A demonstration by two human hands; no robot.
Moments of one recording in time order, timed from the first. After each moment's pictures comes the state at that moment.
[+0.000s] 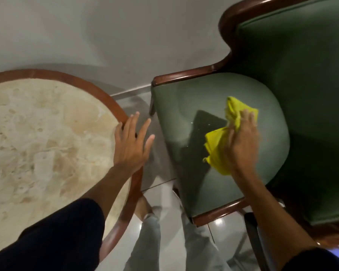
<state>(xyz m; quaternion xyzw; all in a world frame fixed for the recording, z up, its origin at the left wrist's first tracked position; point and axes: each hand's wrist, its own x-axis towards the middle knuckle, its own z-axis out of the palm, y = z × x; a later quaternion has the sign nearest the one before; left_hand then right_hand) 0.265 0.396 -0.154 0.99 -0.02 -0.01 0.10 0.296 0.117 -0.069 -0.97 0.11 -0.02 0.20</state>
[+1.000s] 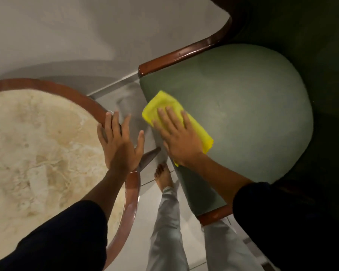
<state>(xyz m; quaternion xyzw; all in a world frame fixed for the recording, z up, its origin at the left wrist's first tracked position) 0.281 0.389 -0.182 1.00 0.07 0.02 0.04 0.316 0.197 -0.183 -0.94 -0.31 0.12 -0.01</state>
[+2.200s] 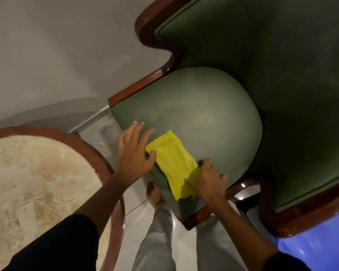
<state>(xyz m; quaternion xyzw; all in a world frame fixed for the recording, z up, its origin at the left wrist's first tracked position) 0.320 0.298 -0.117 0.97 -0.17 -0.07 0.16 0.224 0.083 -0.103 -0.90 0.25 0.31 0.19</state>
